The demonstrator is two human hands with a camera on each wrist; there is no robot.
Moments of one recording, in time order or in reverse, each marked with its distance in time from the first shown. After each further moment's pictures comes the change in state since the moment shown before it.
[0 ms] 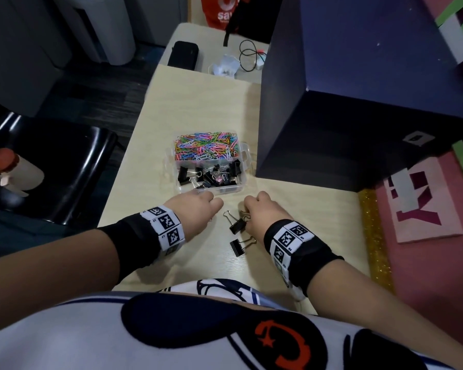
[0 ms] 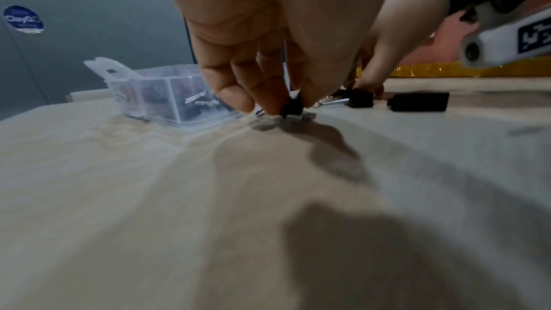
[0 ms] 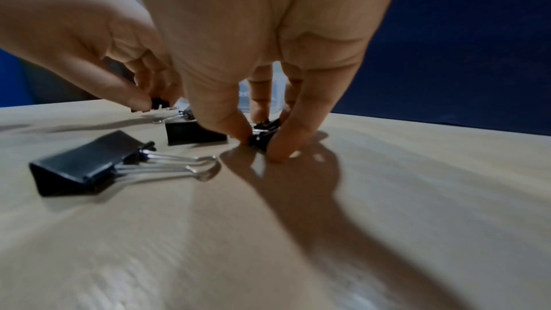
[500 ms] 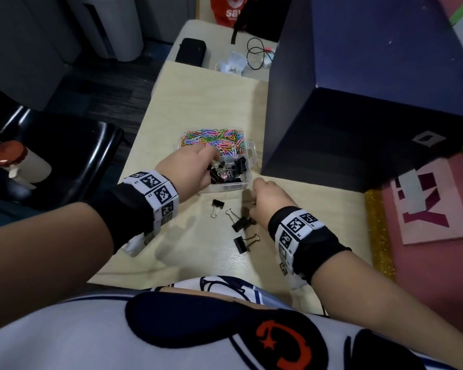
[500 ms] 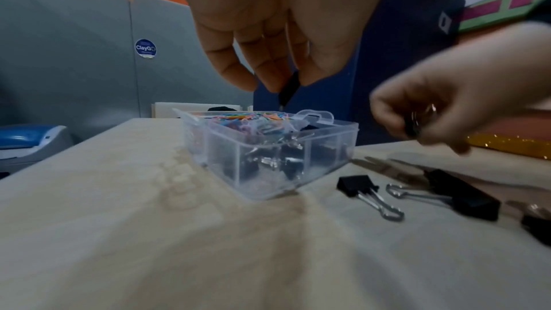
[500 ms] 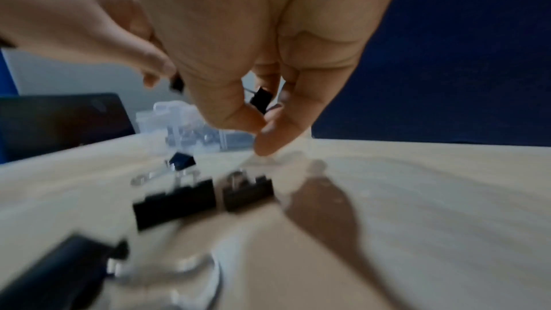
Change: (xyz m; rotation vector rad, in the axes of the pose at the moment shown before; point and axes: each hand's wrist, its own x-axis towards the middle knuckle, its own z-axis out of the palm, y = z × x) left_hand 0.003 -0.032 -0.039 -0.349 0.493 -0.129; right_hand 0.002 -0.006 -0.021 0.125 0.099 0.007
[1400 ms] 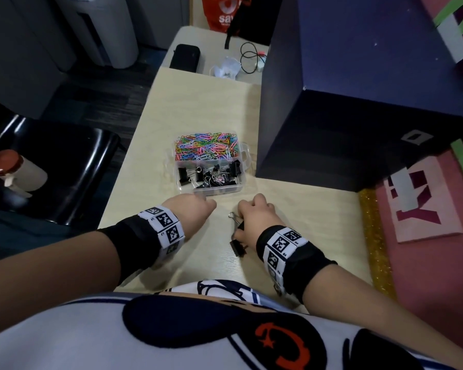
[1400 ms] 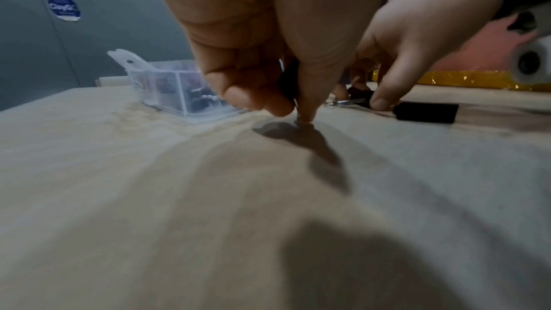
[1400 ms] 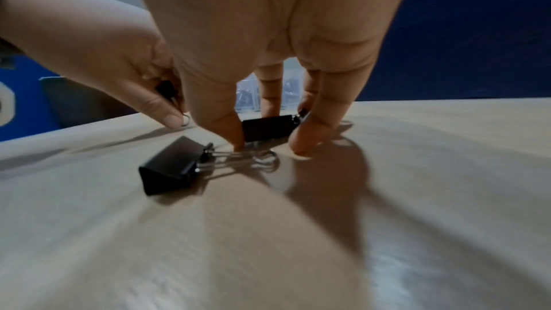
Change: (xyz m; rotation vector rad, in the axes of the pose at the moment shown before) left_hand -0.026 0.011 0.046 0.379 -0.544 0.013; right_hand -0.016 0.000 0.034 -0.007 -0.039 0.006
